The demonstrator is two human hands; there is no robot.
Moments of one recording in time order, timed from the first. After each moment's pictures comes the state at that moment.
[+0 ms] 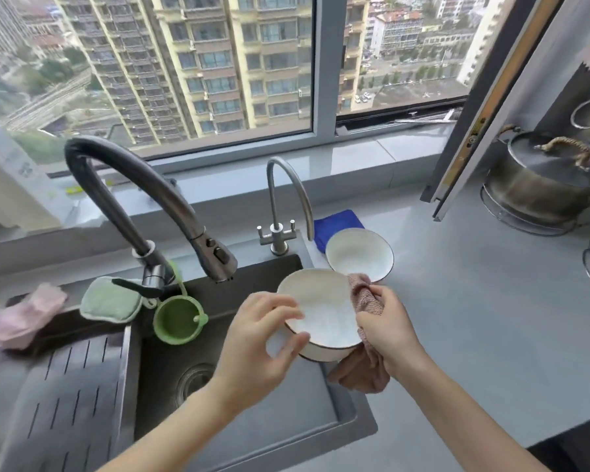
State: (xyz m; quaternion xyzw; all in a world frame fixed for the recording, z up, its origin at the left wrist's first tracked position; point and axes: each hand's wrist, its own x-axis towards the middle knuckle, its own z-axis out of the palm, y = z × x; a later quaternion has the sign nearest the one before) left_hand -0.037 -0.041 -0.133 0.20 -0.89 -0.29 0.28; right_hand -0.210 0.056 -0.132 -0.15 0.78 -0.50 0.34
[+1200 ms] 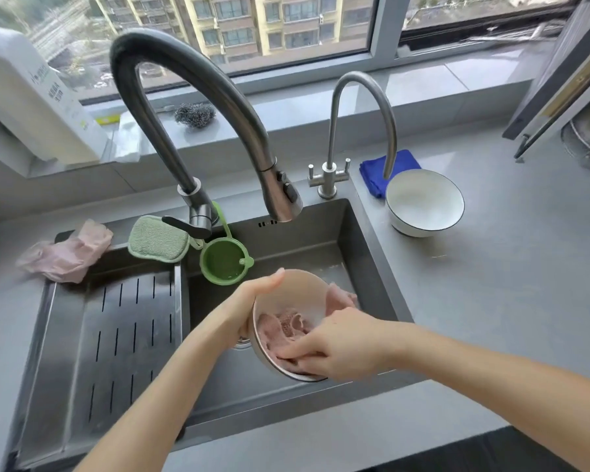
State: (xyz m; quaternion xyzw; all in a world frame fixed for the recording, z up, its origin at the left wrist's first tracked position) left_hand 0.044 -0.104 -0.159 0.48 -0.47 -0.74 -0.01; right_hand -0.096 0.010 -0.125 -0.75 0.53 0.05 0.39
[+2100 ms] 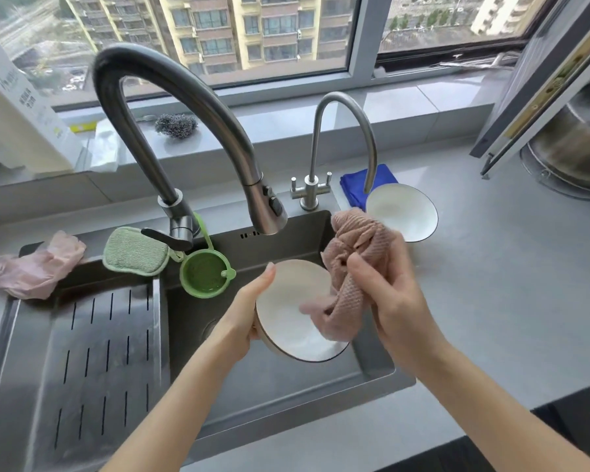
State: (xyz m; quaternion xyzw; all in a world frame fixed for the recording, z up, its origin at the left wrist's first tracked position) left_hand 0.018 -0.096 -0.168 0.50 -0.44 -0.74 0.08; right_hand -0.122 0.028 -0.103 -0.30 0.52 -0.68 0.42
